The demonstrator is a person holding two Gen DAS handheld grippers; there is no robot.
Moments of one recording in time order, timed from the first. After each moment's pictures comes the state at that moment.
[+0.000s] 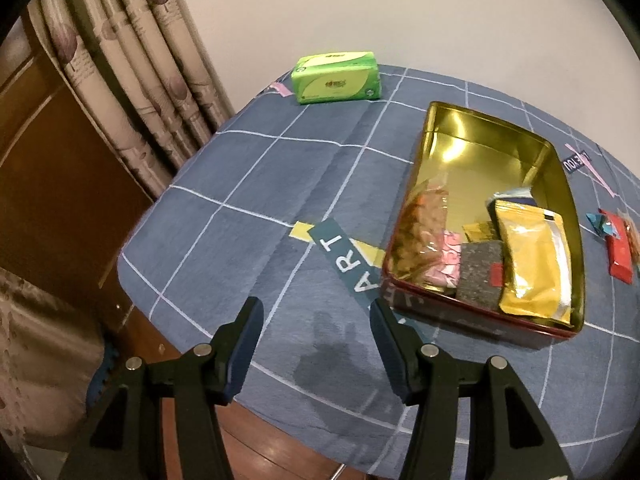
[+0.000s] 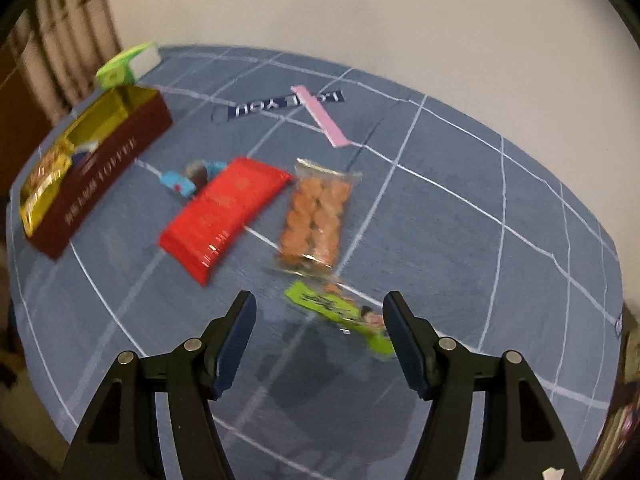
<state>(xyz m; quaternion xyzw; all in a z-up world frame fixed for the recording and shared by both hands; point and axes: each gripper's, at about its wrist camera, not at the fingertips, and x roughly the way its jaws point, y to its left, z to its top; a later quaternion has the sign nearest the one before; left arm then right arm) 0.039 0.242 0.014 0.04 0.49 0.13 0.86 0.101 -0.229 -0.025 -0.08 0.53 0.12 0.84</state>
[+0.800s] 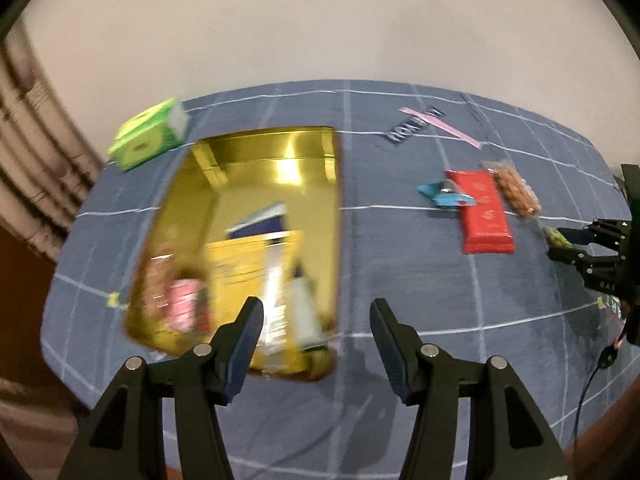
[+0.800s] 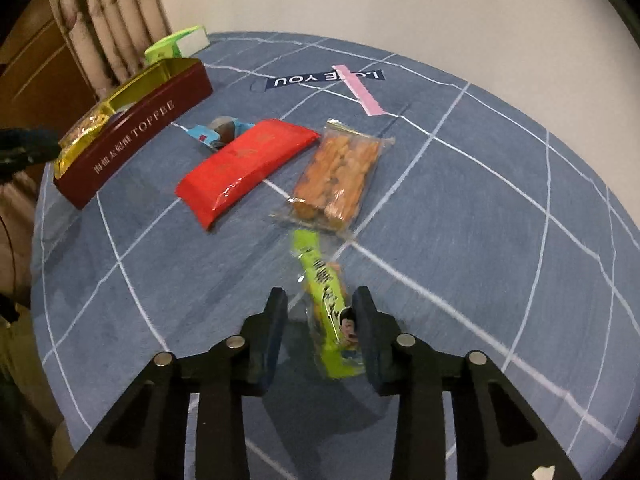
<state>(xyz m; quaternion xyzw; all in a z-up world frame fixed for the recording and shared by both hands) 0.071 0.055 0.014 0.10 0.50 -0.06 0.86 0.078 -0.245 -0.051 -0.06 0.51 0.20 0.83</state>
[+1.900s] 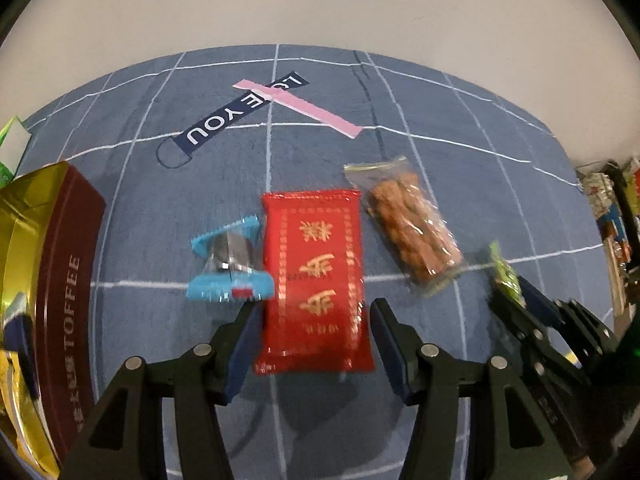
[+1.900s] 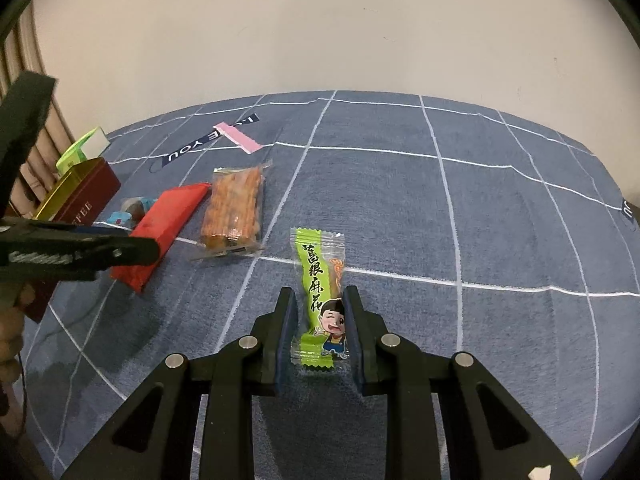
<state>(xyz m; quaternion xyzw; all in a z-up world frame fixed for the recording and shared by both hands) 0.157 -0.104 -0.056 0.05 0.56 -0.17 0.81 0.059 -0.271 -0.059 0.07 0.44 0.01 0.89</state>
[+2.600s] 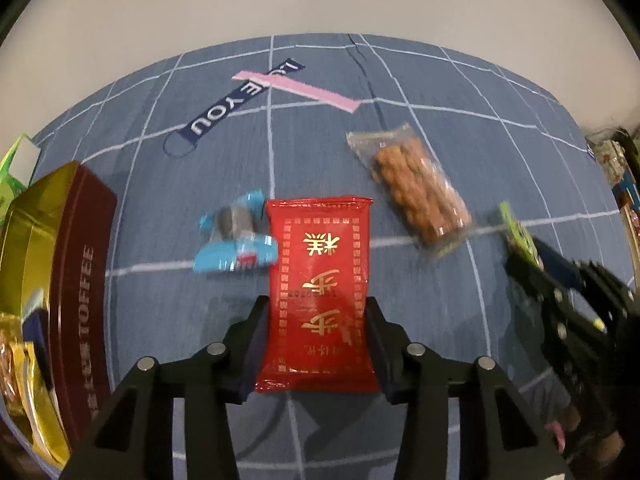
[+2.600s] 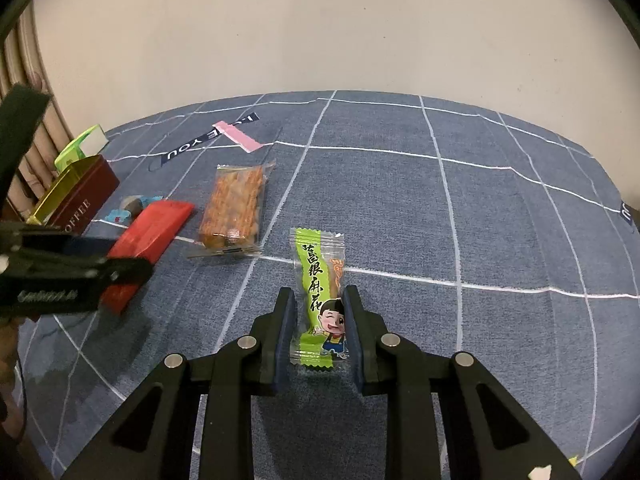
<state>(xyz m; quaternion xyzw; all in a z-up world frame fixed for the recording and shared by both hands) 0.138 -0.102 -0.058 0.11 0.56 -0.16 0.80 0.061 -0.271 -0.059 0.06 0.44 0.01 0.89</state>
